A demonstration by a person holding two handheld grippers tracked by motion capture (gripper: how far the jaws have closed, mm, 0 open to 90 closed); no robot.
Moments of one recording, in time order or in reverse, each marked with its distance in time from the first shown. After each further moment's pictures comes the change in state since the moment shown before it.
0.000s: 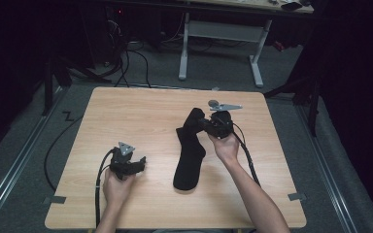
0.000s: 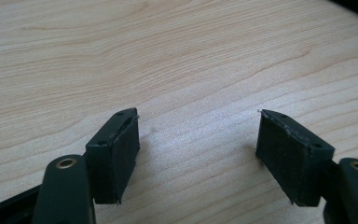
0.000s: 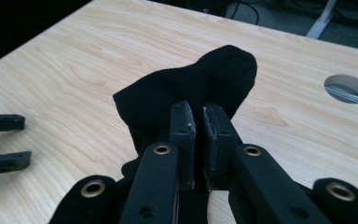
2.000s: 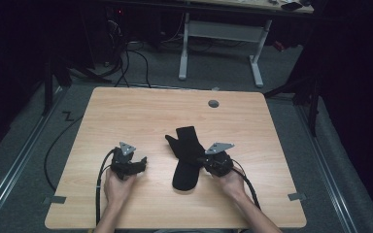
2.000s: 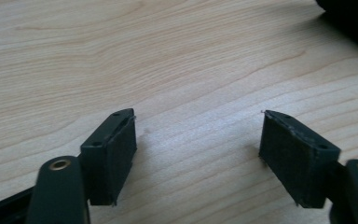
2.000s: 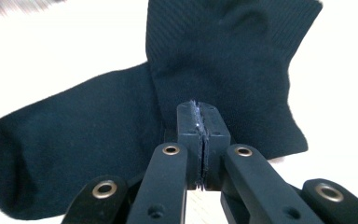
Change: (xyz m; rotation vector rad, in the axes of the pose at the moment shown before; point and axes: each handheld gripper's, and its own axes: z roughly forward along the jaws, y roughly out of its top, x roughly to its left) left arm -0.005 0.001 0.001 0.005 -0.007 0.000; right arm 0.031 -0.104 -0.010 0.157 0.097 -0.235
